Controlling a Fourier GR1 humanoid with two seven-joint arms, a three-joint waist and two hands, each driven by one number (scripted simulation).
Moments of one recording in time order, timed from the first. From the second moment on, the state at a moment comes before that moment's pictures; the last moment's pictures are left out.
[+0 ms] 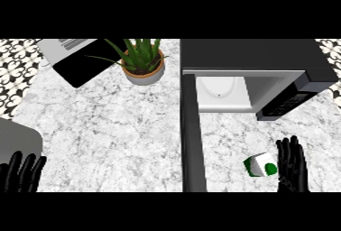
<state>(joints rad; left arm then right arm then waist) 0.60 0.02 -0.09 -2.29 0.07 -0.16 -0.17 0.45 -0.01 0.31 -1.98 0.14 -0.34 -0.38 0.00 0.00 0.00</state>
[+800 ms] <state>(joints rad) 0.69 0.01 -0.09 -2.27 0.06 -0.21 -0.27 0.36 -0.07 0.05 -1.62 0.01 -0.27 -0.60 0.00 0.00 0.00</state>
